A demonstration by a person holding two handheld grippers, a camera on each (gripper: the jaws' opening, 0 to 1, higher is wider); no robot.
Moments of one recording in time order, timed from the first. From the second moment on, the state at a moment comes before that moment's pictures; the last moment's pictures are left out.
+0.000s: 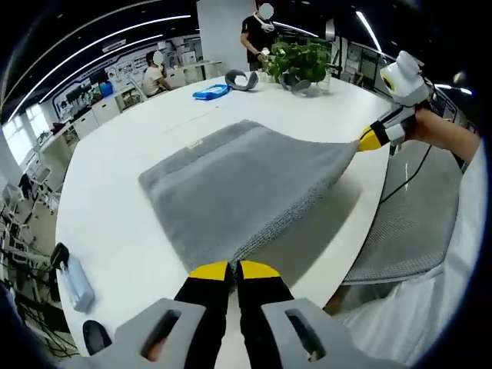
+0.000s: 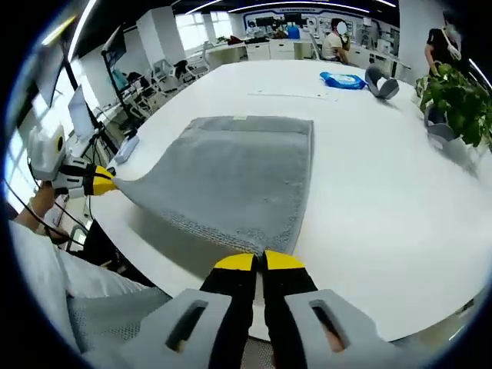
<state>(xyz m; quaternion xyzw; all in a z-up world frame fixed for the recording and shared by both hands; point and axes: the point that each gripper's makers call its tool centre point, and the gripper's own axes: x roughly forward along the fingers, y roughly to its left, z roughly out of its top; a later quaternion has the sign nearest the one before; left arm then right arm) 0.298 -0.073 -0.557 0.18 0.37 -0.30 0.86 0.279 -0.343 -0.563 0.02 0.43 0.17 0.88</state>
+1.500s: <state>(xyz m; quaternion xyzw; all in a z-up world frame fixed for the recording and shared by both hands) 0.314 -0.089 -0.458 0.21 0.29 -0.31 0.88 0.292 -0.357 -0.482 0.02 0.37 0.15 0.92</state>
